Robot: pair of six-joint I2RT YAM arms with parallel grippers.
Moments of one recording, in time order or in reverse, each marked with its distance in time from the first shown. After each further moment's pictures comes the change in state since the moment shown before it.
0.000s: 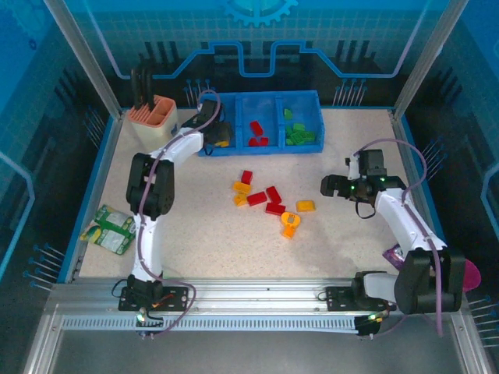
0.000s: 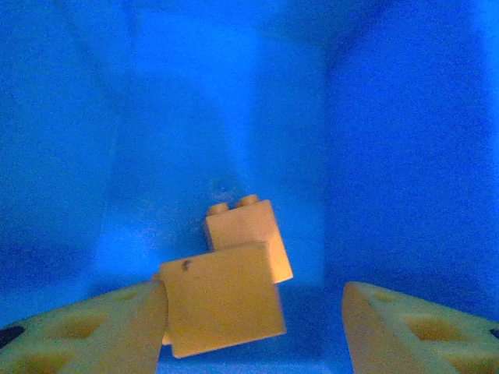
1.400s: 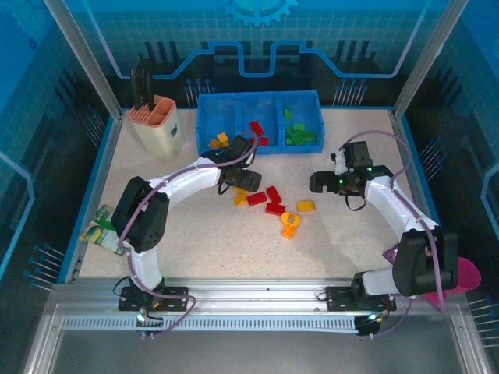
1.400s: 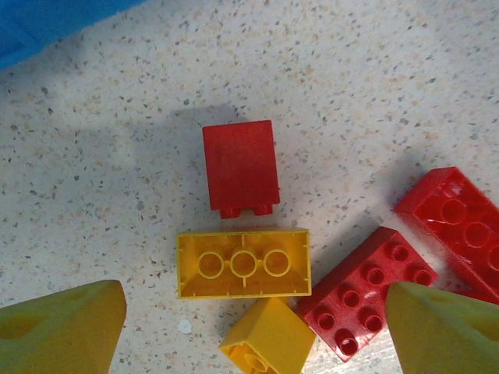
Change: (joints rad) left arm -0.326 -0.319 -0.403 -0.188 0.007 0.224; right arm 0.096 0.126 0.090 0.003 0.000 -0.005
